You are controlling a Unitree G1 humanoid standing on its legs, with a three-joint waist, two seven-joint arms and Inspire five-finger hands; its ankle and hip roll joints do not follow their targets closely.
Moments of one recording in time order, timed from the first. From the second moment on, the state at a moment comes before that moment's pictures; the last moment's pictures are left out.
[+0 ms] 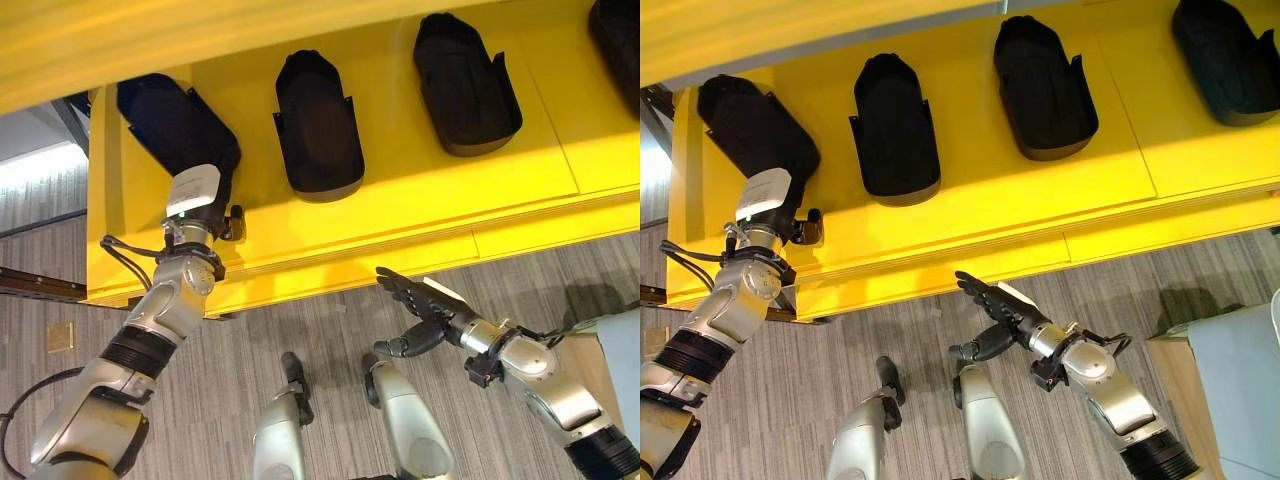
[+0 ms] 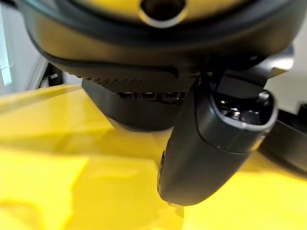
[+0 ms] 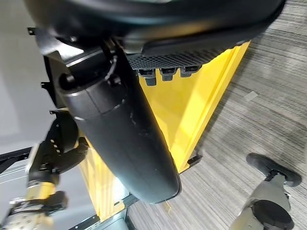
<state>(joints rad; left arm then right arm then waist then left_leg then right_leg) -0.64 0.78 -0.45 0.26 0.45 0.29 0.10 -0.12 -0.71 0.30 -0.11 0.37 0.16 0.31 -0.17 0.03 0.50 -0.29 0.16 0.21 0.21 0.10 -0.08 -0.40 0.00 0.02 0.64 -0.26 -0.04</state>
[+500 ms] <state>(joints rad) -0.54 0.79 -0.43 0.14 0.47 0.26 -0.01 -0.11 -0.72 0.27 -0.11 0.38 0.13 0.32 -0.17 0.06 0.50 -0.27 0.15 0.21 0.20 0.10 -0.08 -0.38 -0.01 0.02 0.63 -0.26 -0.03</state>
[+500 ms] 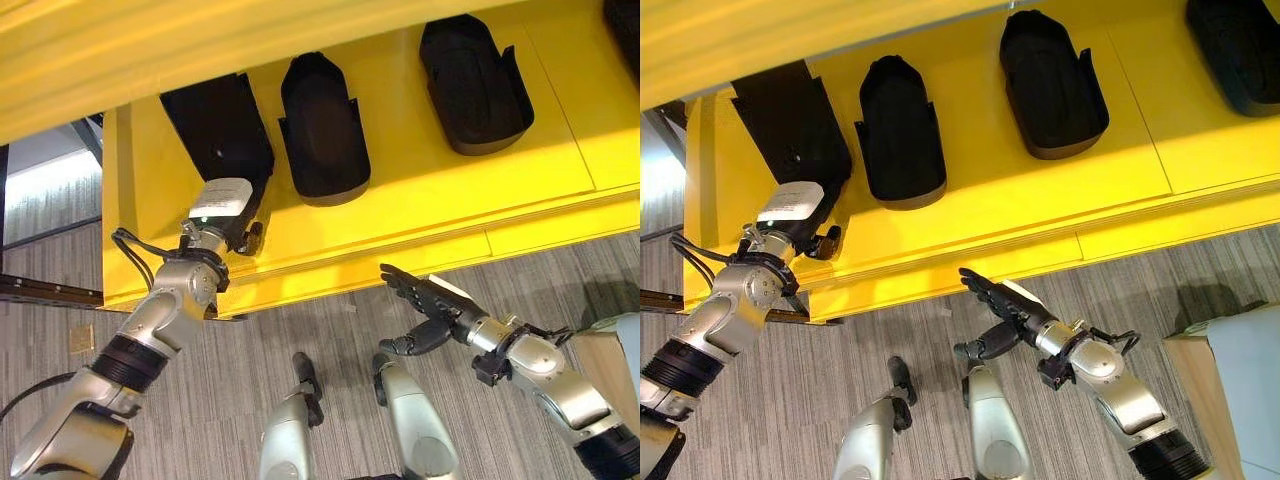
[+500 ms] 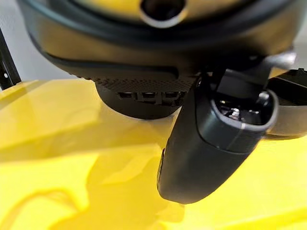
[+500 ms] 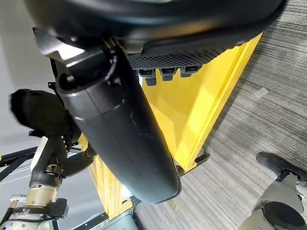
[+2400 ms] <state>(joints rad) -0.31 0.90 -0.19 -0.04 0.37 0.22 -0.46 0.04 -0.80 0.08 -0.12 0.36 0.16 0.45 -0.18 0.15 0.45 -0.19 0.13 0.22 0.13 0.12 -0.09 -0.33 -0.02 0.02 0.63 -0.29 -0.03</state>
